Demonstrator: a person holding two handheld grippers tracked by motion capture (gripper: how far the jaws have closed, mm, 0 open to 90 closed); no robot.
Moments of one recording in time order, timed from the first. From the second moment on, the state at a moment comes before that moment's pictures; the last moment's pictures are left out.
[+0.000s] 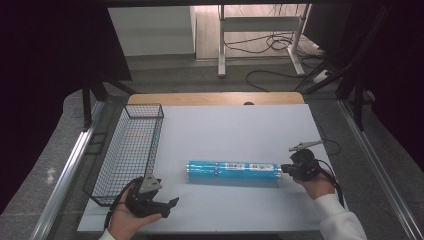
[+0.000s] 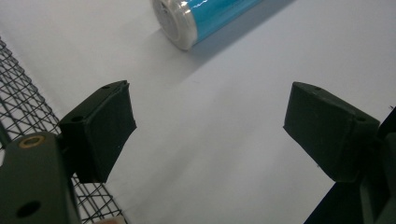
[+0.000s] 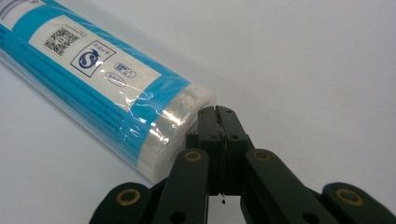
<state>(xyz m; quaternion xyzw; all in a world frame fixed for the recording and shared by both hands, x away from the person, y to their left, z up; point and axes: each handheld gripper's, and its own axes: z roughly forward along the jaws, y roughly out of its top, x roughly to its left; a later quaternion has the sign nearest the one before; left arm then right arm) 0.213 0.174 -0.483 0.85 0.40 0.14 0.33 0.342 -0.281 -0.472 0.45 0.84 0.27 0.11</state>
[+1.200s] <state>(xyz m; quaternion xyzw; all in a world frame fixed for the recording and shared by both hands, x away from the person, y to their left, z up) 0.323 0.065 -0.435 0.92 0.23 0.10 0.31 0.282 -0.326 -0.467 0.43 0.82 0.36 0.13</state>
